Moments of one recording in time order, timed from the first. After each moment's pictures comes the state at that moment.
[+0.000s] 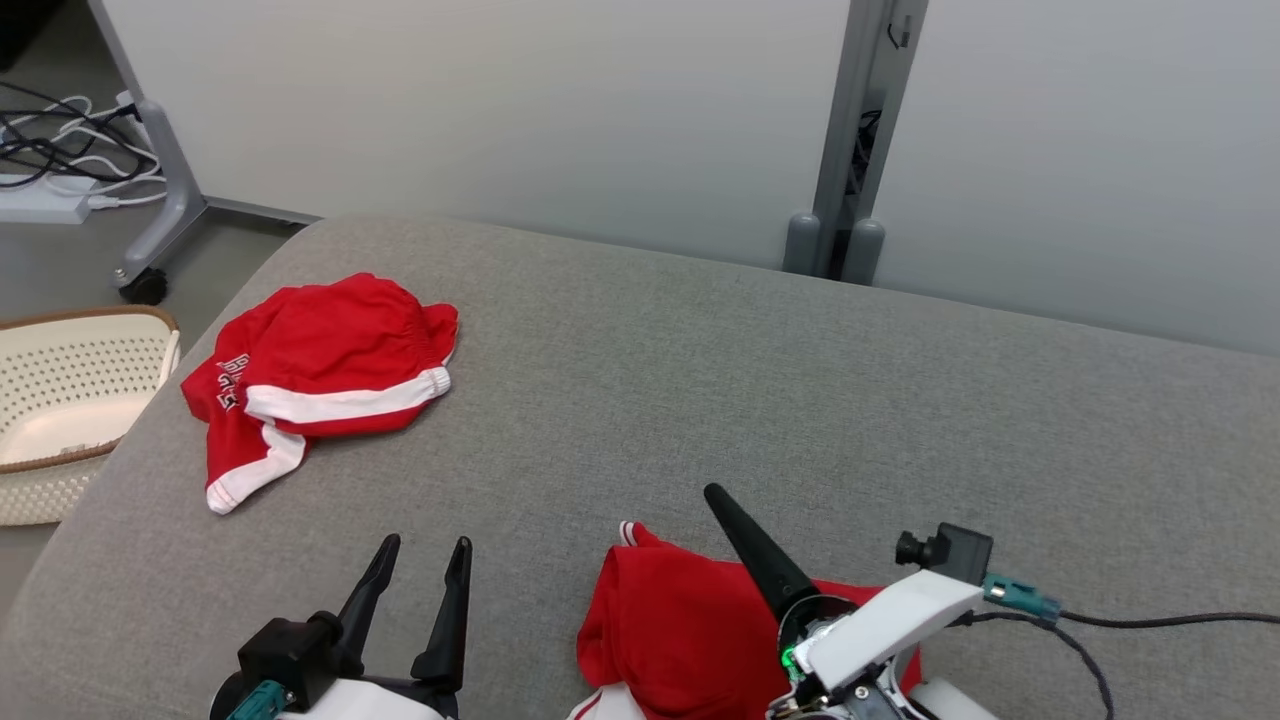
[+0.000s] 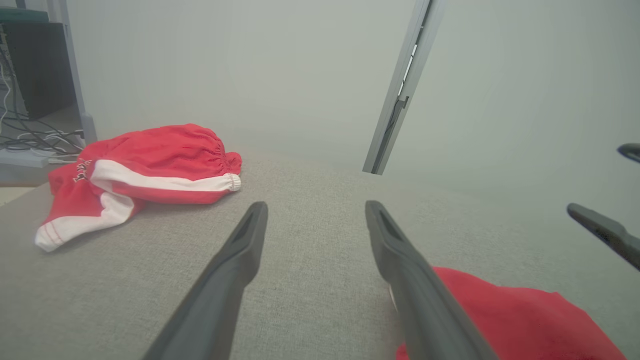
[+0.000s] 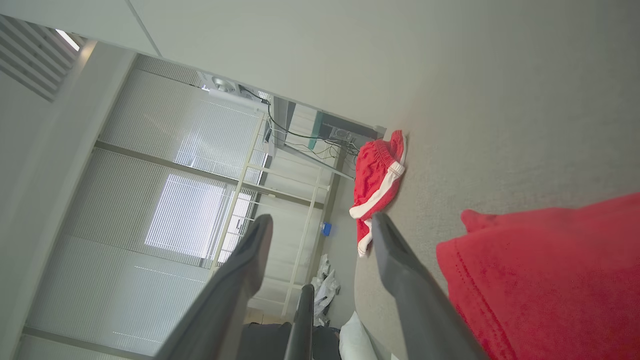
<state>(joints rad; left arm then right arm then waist) 0.00 0.05 -0.14 0.32 -0.31 -0.13 -0.26 -0.30 -0.09 0.77 0.29 1.64 0.13 -0.20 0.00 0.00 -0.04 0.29</state>
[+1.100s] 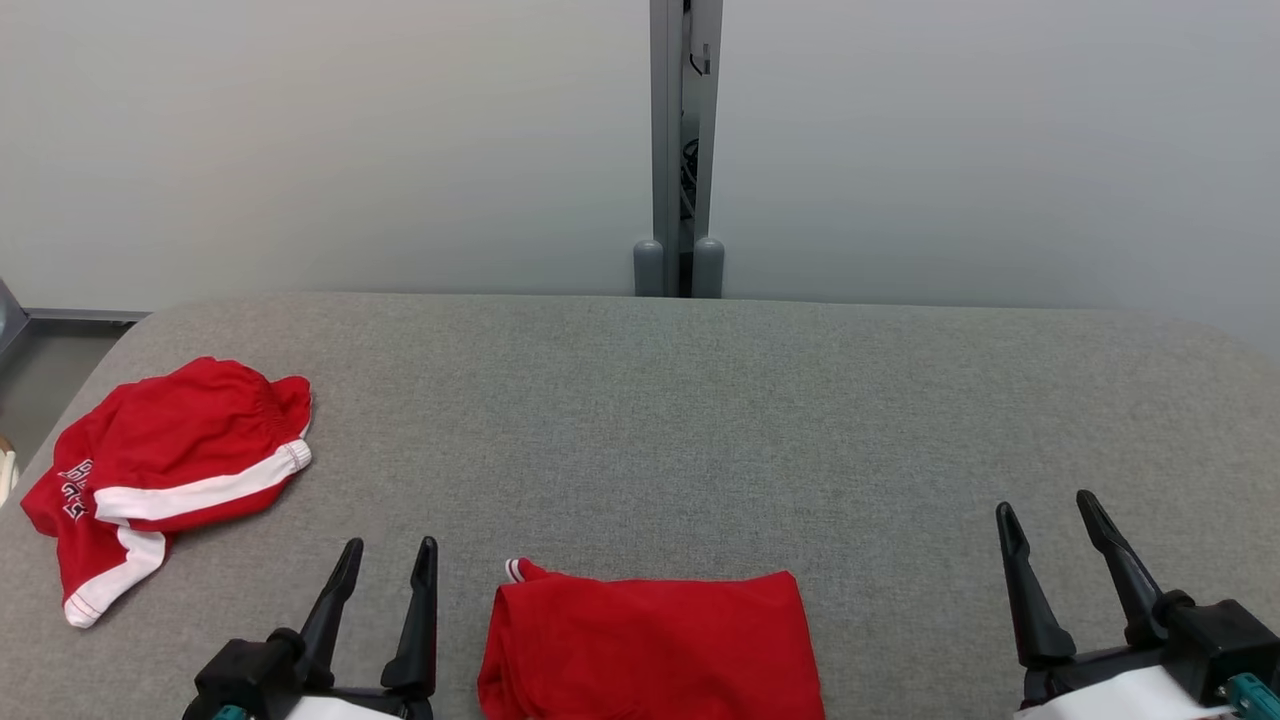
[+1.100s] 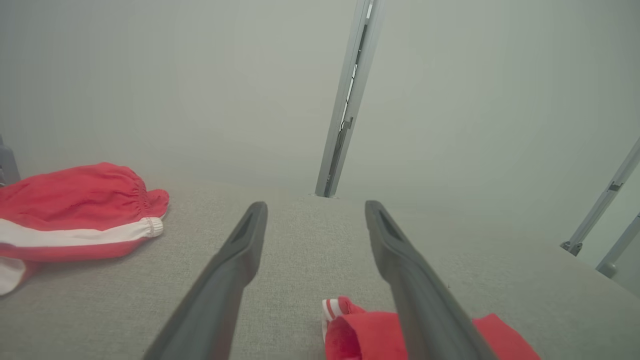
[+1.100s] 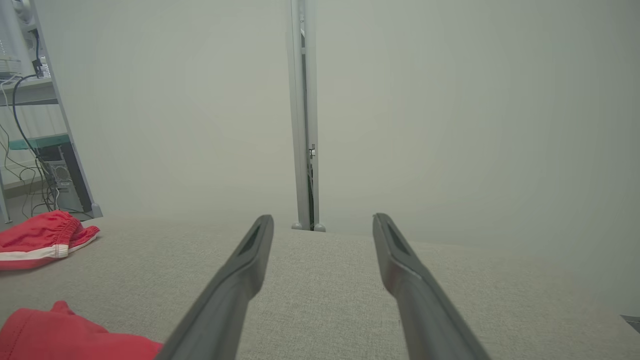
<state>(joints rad) 0.05 0.05 -0.09 0.21 -0.32 -0.10 -0.26 0.05 -0.09 0.05 0.11 0.16 0.13 -0.26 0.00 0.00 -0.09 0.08</state>
